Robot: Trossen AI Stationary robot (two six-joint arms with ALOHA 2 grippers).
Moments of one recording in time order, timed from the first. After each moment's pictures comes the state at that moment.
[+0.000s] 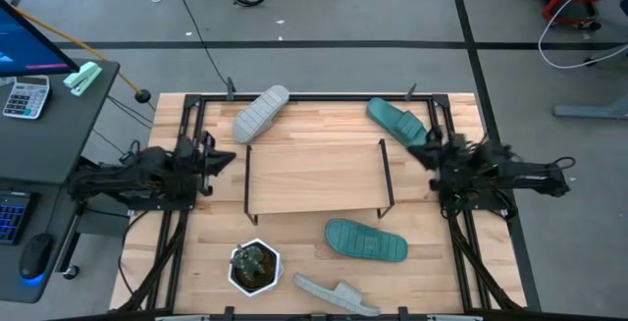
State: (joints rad) left arm 0.04 0.03 0.09 0.23 -0.19 -0.15; right arm -0.02 0.03 0.24 0.04 0.19 0.22
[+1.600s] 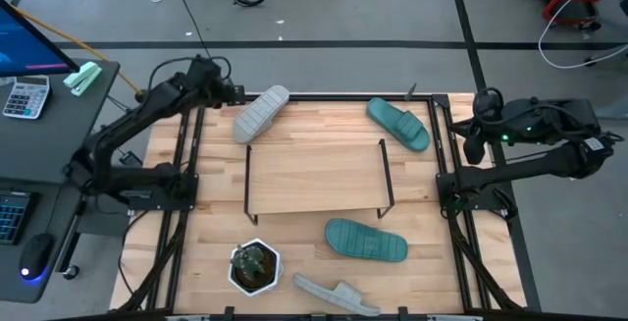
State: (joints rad) left arm 0.89 1.16 0.99 -0.69 -0.08 -0.59; right arm -0.02 0.69 1.38 -1.44 0.37 0.55
